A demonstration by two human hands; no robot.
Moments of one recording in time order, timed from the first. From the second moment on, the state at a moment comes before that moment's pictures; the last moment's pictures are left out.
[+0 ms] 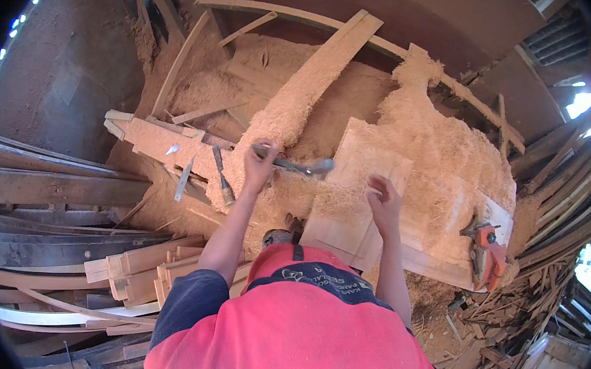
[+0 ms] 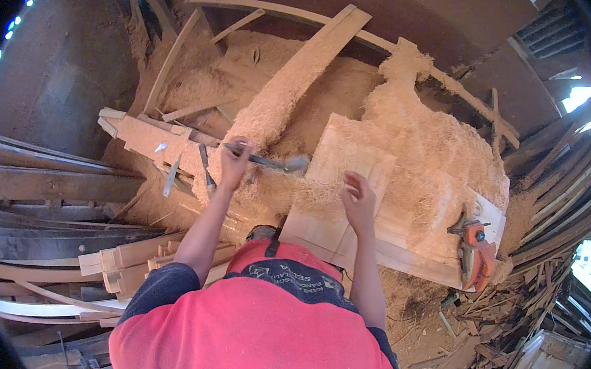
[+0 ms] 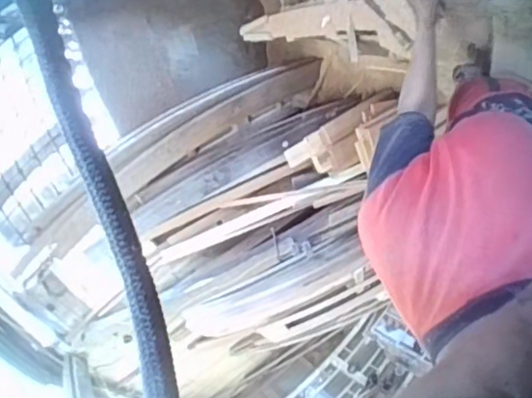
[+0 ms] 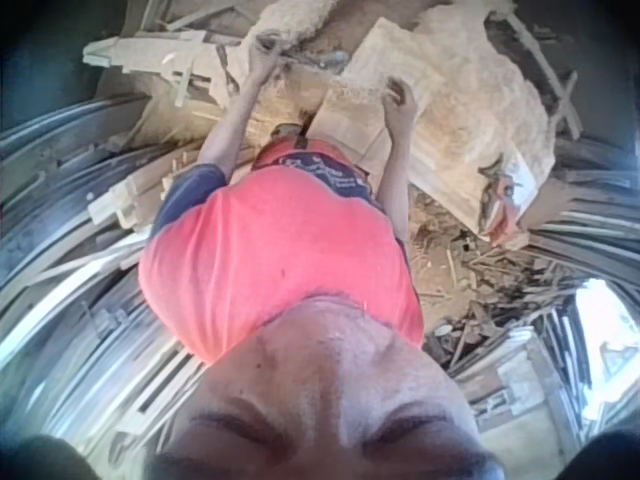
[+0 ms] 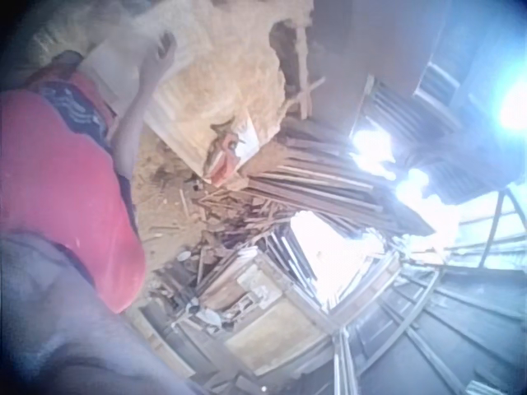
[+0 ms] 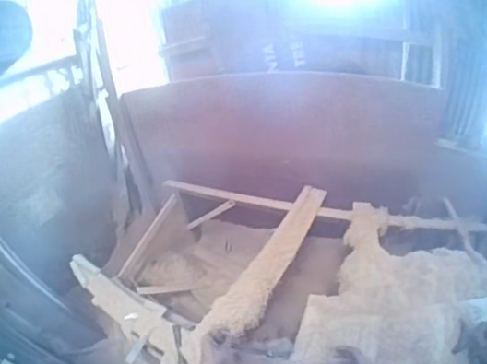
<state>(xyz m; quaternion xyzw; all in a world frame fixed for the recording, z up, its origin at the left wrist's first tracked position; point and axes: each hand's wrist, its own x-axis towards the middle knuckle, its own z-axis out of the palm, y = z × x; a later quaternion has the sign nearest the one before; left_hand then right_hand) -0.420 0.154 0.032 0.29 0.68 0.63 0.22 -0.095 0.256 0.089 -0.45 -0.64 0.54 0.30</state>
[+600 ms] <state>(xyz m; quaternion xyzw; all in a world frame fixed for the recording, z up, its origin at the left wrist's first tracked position) -0.486 0.052 -0.051 -0.05 0.64 0.74 0.18 0.059 0.133 -0.048 -0.73 -0.49 0.43 0.22</state>
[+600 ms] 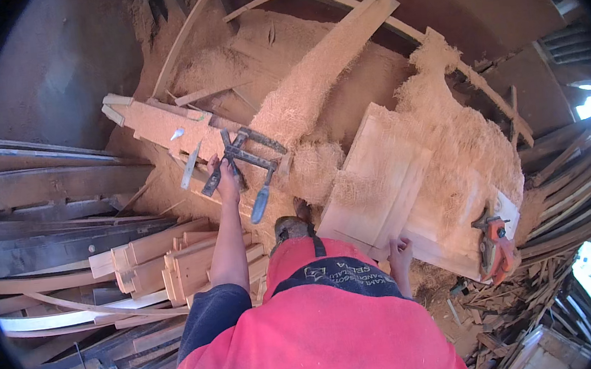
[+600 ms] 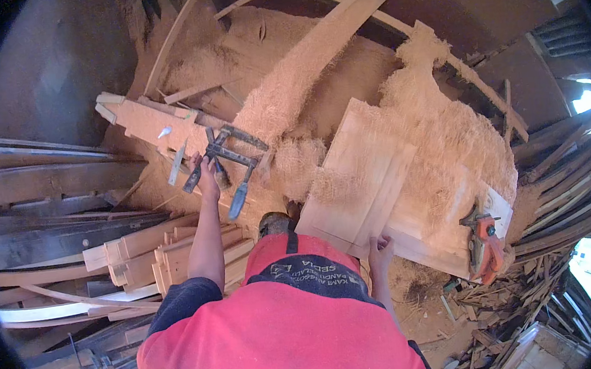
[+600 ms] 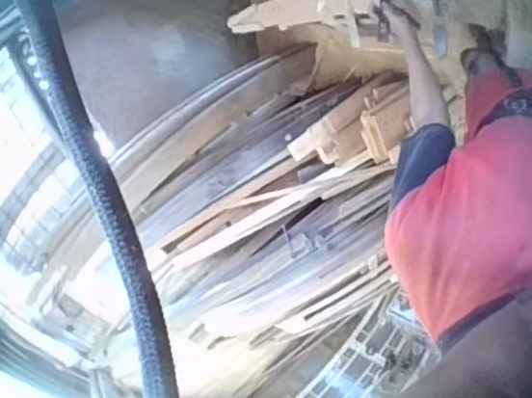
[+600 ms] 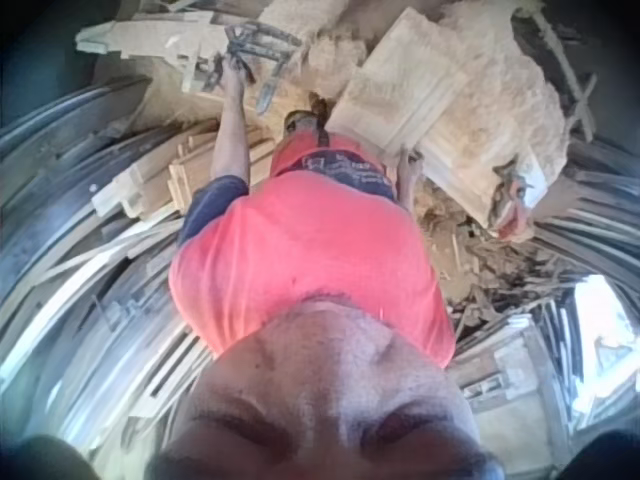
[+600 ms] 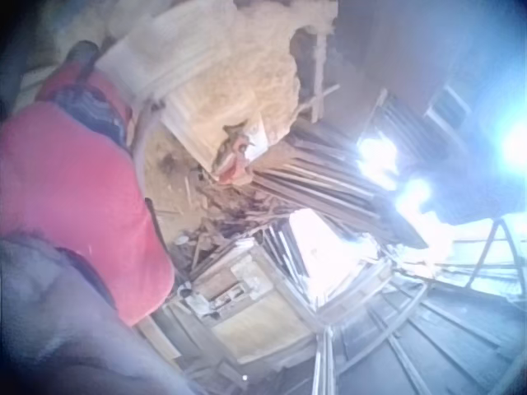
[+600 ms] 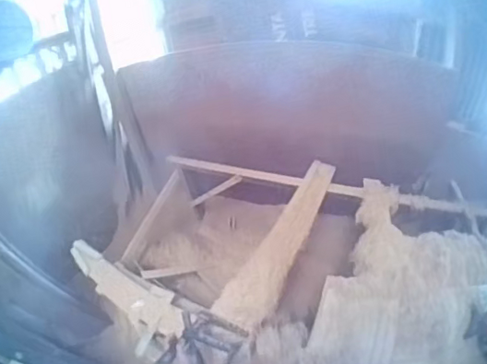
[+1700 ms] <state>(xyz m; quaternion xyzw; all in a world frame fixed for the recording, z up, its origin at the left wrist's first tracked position) -0.222 0.020 -0.036 0.13 0.67 0.53 0.50 0.050 0.219 0.201 -0.51 -0.83 0.06 0.20</state>
